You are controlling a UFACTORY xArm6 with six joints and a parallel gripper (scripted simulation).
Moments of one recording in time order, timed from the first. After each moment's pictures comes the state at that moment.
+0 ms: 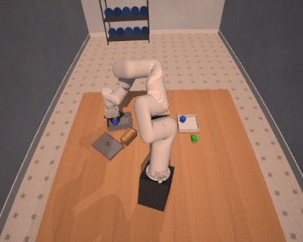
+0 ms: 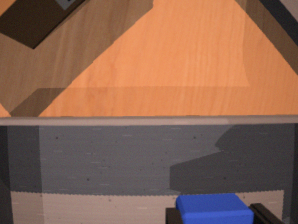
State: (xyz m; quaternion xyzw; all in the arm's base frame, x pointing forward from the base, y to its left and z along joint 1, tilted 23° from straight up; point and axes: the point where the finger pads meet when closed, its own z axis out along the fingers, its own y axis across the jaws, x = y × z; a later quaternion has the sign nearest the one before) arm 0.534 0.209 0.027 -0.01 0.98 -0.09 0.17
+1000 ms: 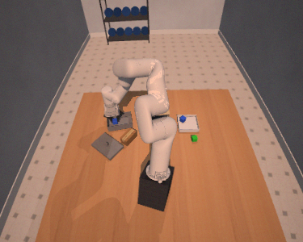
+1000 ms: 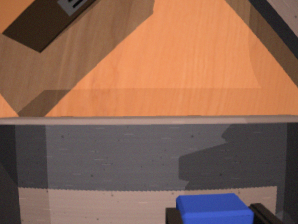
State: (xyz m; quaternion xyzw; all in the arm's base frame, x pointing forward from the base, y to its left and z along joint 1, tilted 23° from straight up) arm 0.530 0.211 0.037 -0.01 0.98 -0.09 0.17
